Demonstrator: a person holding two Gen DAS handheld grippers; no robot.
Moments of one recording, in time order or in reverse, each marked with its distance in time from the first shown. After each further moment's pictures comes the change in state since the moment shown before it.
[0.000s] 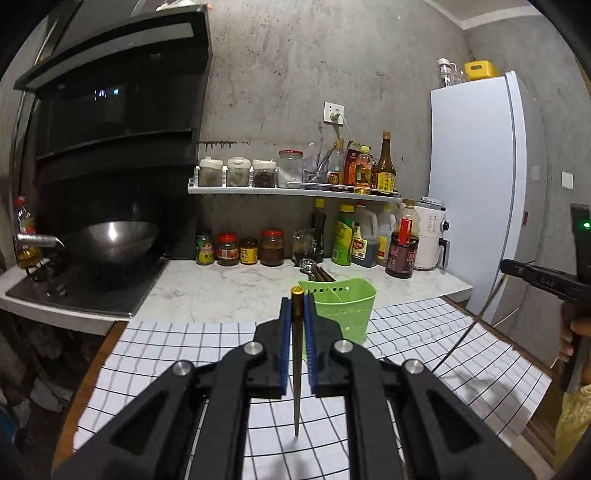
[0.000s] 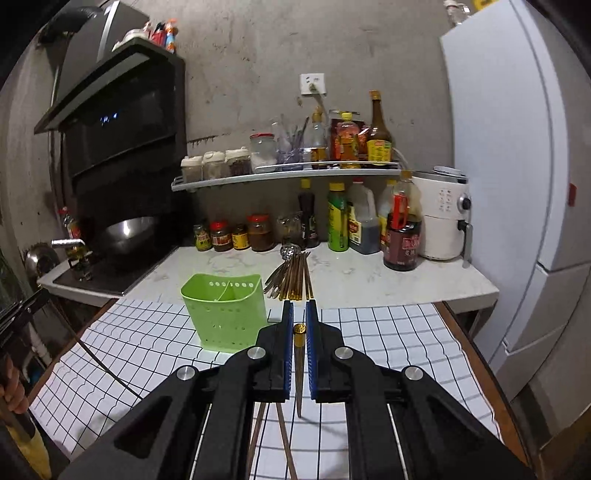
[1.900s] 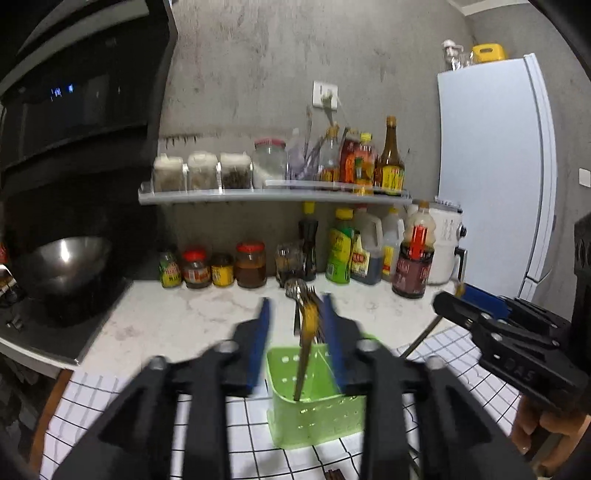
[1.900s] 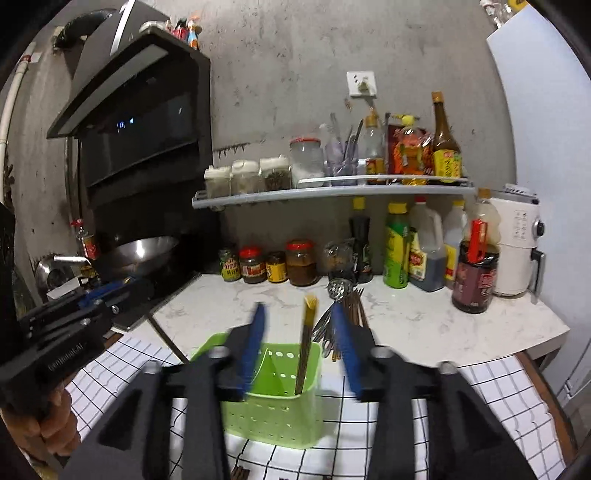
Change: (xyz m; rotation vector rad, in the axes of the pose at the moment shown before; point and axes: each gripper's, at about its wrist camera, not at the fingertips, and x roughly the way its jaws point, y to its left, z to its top) left arm 0.164 -0.040 0.058 0.034 -0.012 -0.004; right arm 0.123 0.057 0.032 -0.013 -0.126 0.122
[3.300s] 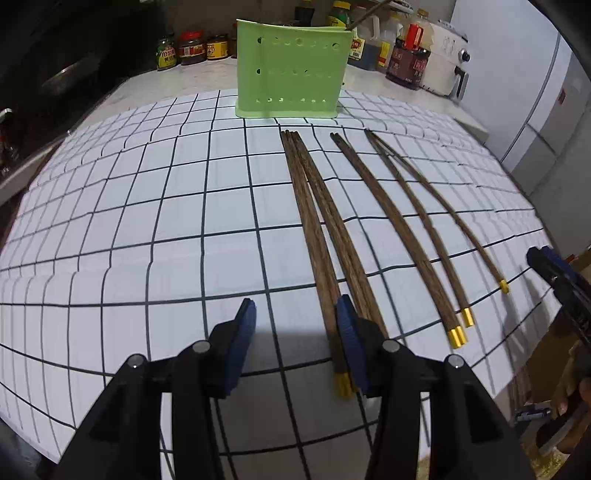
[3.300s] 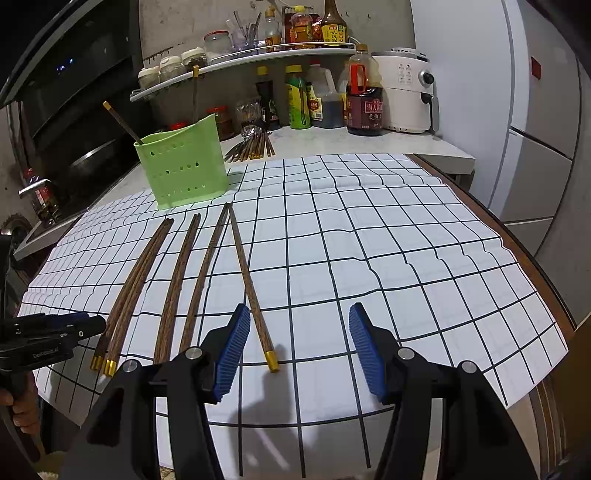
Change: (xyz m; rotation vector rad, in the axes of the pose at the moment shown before) left arm -0.069 -0.052 -0.210 -0.060 0.738 0.002; right arm -0.154 -0.061 -0.198 0.145 0.423 -0.222
